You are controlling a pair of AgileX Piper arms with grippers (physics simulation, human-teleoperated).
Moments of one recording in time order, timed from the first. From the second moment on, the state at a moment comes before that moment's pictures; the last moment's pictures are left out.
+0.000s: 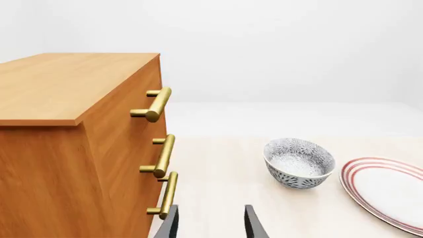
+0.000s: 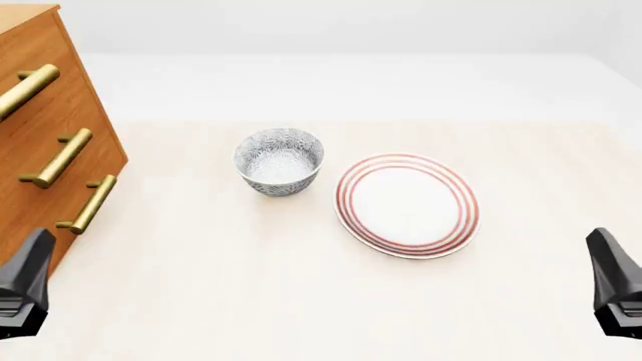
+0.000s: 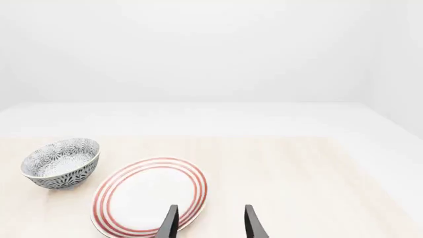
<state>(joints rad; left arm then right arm) 0.00 0.00 0.00 0.00 0.00 0.00 0.00 0.00 0.00 0.00</state>
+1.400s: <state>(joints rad) 0.06 0.46 -0.32 0.03 0.79 0.00 0.03 0.00 -0.02 -0.01</state>
